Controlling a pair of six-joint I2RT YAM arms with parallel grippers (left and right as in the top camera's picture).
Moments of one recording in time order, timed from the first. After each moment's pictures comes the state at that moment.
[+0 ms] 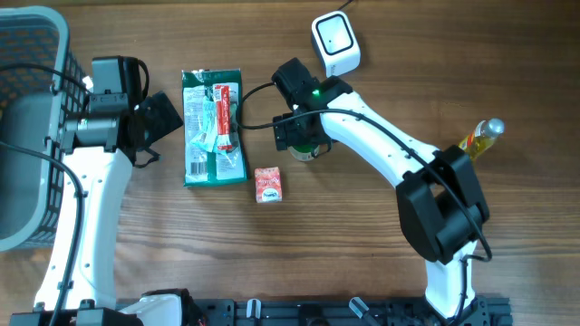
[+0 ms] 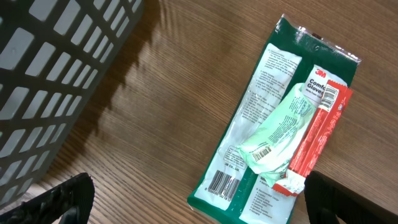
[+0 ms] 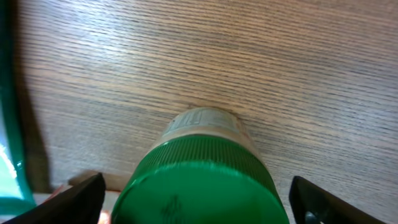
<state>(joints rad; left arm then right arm) 0.05 1.41 1.28 -0.96 -0.21 -0.48 0.63 2.08 1.64 -0.90 0.03 0.44</state>
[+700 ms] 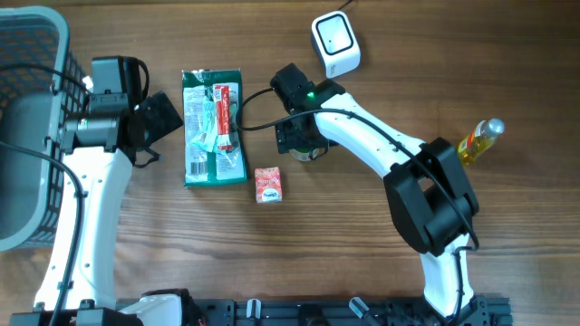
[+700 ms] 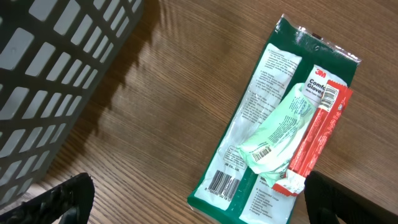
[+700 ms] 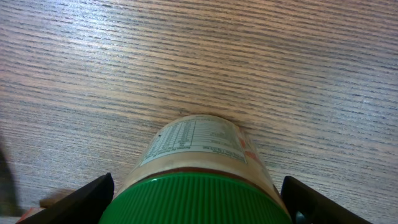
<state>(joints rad) 0.05 1.41 1.28 -0.96 -0.21 -0.48 0.63 2.14 1.64 -0.89 0.04 0.45</state>
